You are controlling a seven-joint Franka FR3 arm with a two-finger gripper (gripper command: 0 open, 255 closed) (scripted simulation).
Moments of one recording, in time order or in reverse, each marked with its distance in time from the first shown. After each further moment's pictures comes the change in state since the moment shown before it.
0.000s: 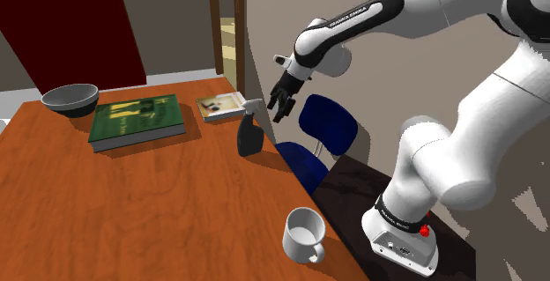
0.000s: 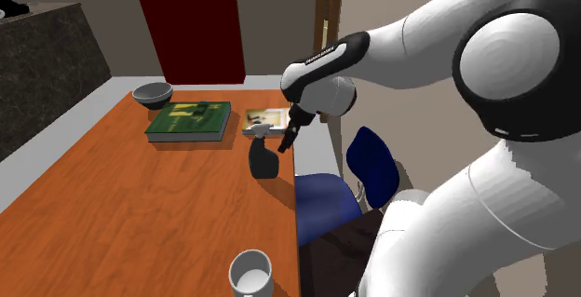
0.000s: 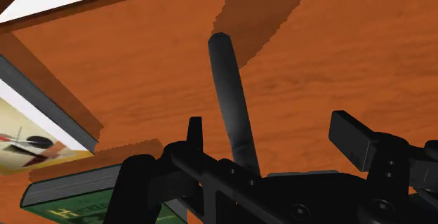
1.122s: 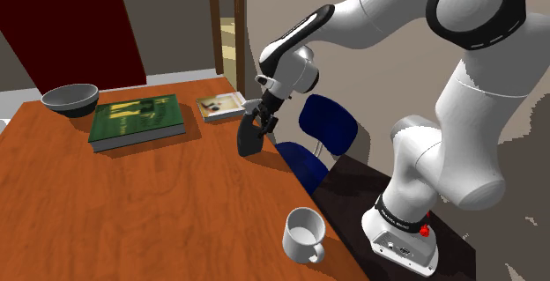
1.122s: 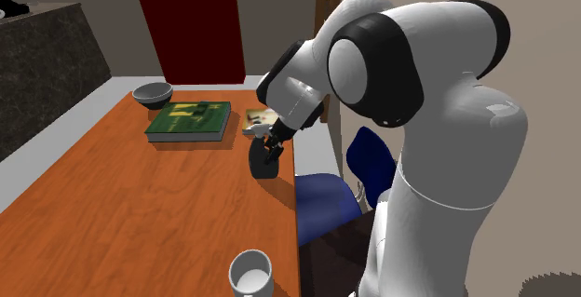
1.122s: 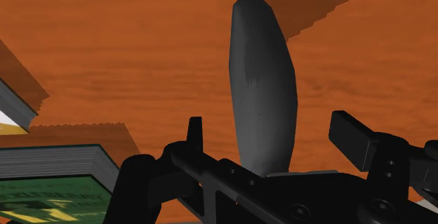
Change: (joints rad) arm 0.287 0.388 -0.198 0.145 0.617 -0.023 -0.654
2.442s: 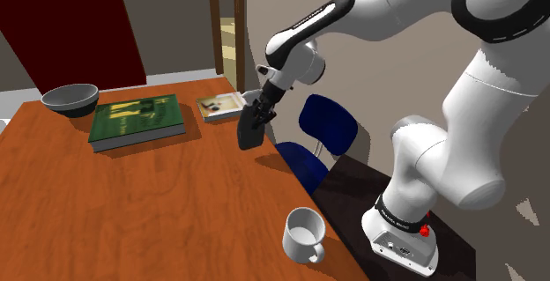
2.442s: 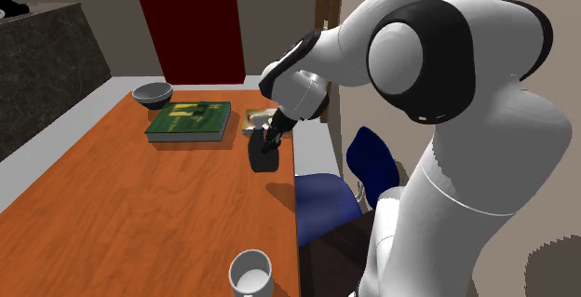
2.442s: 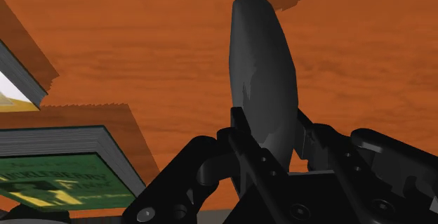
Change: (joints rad) arm 0.000 -0.135 -0.002 -0.011 -0.201 0.011 0.167
